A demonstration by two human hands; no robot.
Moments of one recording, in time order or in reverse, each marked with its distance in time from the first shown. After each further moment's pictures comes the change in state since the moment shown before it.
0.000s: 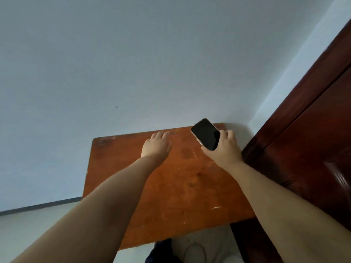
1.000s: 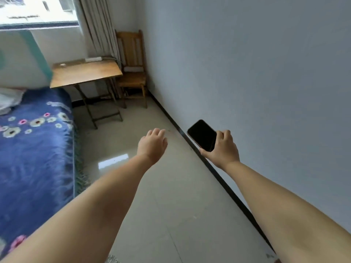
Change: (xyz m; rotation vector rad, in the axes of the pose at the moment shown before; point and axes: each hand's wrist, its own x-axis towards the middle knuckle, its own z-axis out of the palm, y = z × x) left_hand -0.653 -0.454 -0.240 0.235 0.549 -1.124; right_hand -0.392 -0.700 0.086 0.299 -0.357 -1.254
